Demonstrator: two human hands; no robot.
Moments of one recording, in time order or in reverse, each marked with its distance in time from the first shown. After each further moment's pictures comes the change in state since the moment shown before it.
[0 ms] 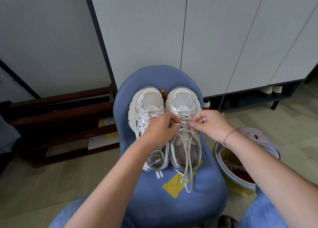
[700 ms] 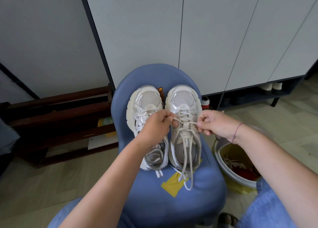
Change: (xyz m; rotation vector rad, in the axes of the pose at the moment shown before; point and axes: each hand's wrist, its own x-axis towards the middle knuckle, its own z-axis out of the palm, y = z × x) left_hand -0.001 0.001 -0.001 -0.321 0.031 -0.114; right_hand 0.001 0.009 -0.022 0.054 -0.258 0.055
